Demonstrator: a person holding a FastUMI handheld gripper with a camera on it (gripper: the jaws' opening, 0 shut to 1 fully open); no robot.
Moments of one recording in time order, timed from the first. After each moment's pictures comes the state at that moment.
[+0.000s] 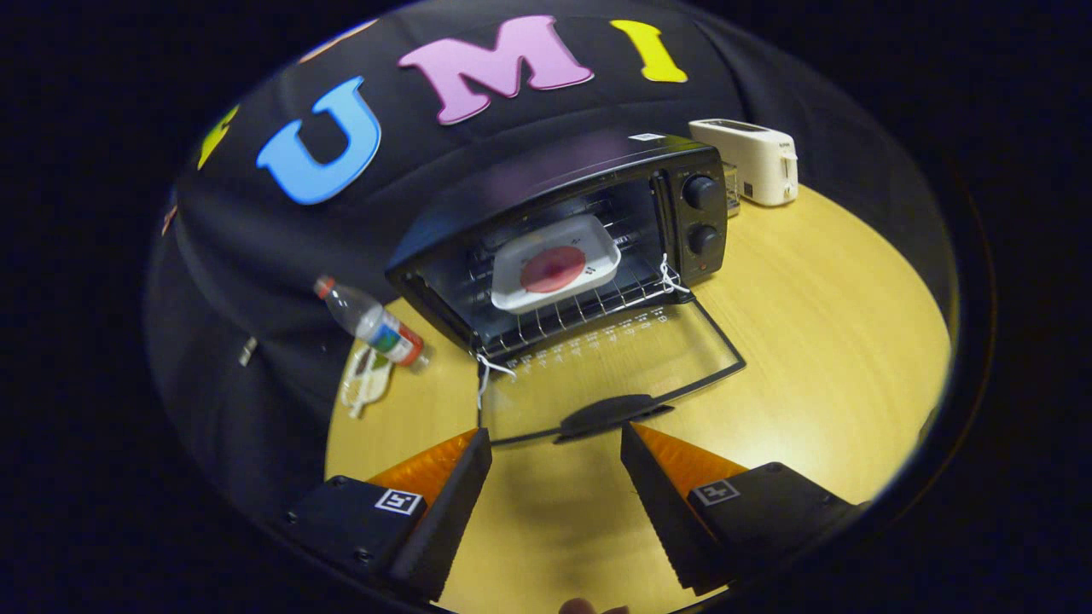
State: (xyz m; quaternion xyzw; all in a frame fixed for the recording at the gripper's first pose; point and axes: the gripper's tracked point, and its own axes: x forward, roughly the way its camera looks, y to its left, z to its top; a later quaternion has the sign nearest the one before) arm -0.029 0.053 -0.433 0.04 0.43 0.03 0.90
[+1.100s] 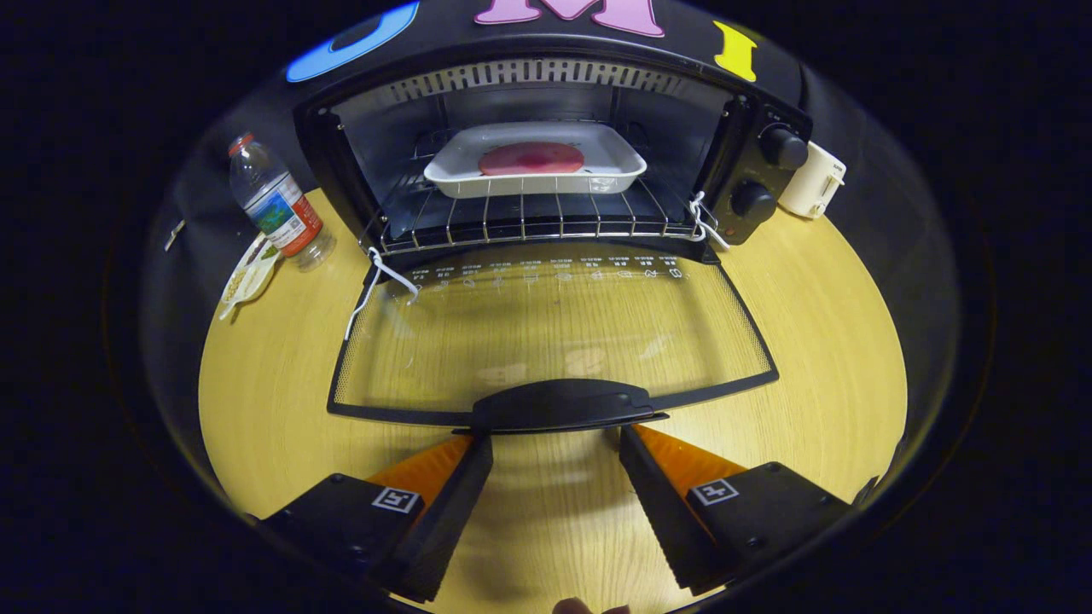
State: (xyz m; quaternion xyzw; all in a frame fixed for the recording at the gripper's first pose) arm -0.004 0.029 -0.531 -0.09 0.51 -0.01 0.85
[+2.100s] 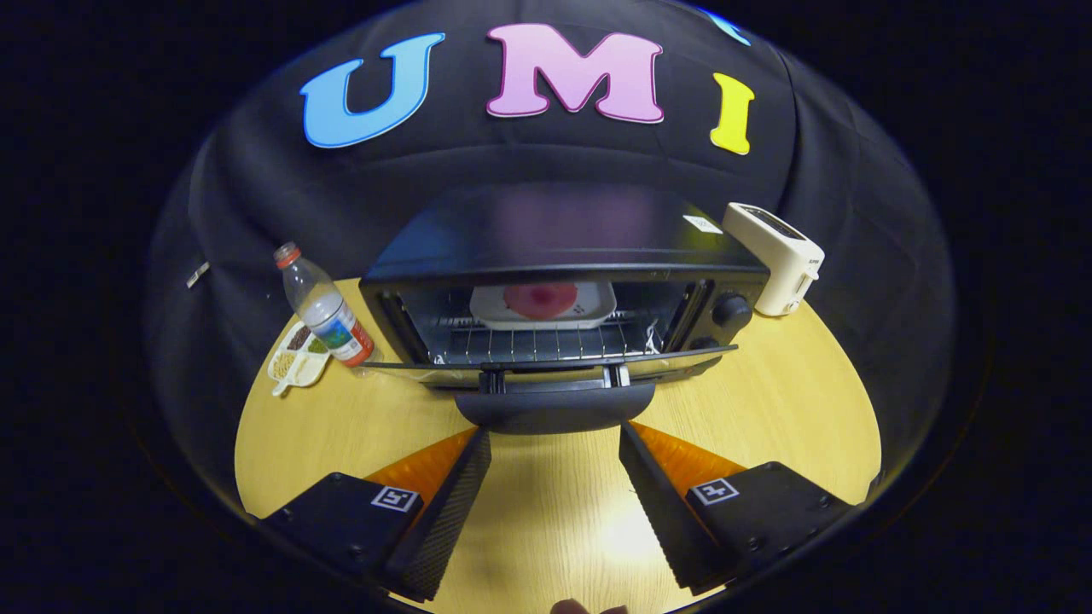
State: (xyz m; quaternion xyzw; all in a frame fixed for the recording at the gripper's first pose) arm 0.066 0.056 -0.387 -0.07 0.37 0.01 0.93
